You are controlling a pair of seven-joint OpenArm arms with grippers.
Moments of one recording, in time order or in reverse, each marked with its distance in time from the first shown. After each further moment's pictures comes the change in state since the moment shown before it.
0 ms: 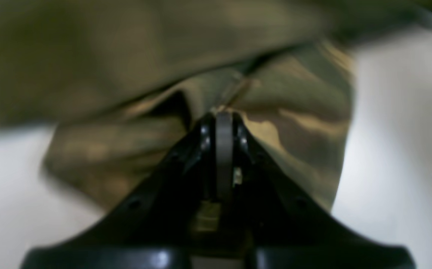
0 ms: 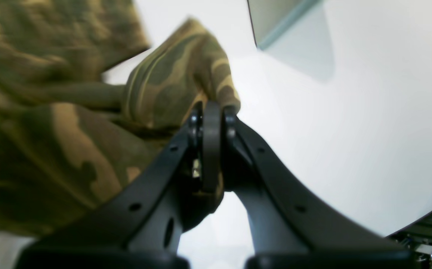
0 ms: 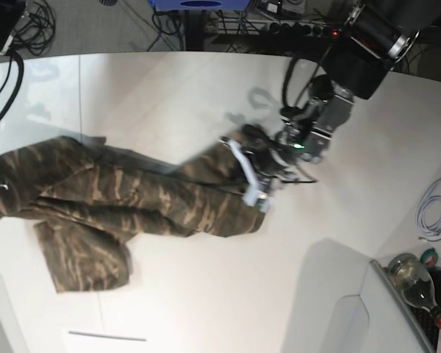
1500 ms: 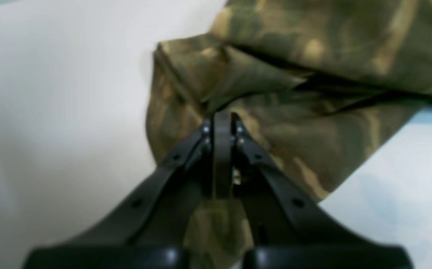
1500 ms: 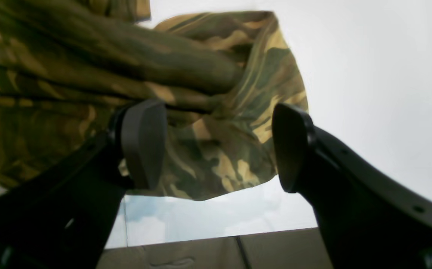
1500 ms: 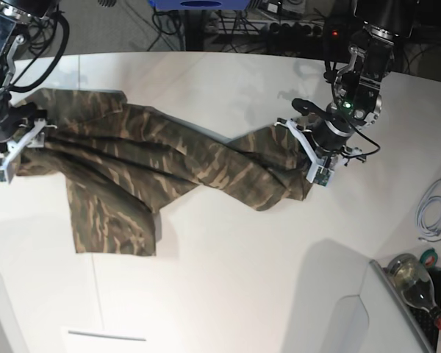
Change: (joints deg) left arm 19.7 -4.6 -21.4 27.4 15.6 2.3 7.0; right arm -7.8 -13.0 1.9 3.0 -0.7 13.3 -9.6
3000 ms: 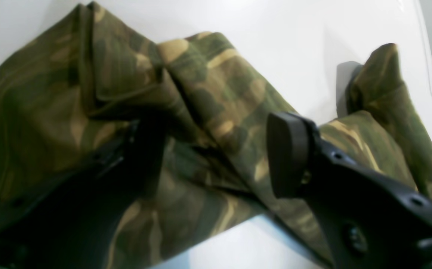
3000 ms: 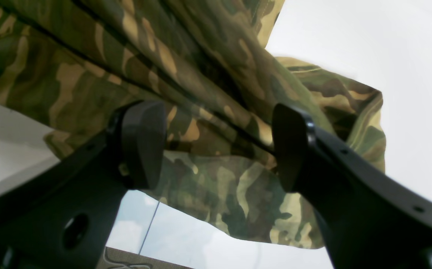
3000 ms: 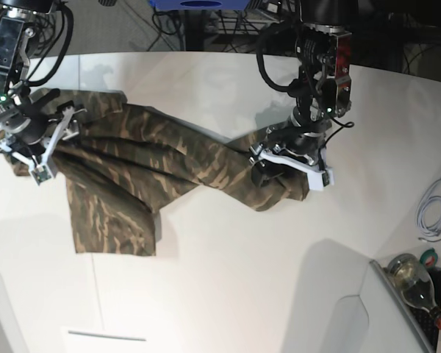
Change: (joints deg) left arm -1.3 20.5 -16.9 -4.7 -21.7 0.9 0.0; right arm -1.6 2.3 -8.7 -3.5 -0.4 9.9 8.1
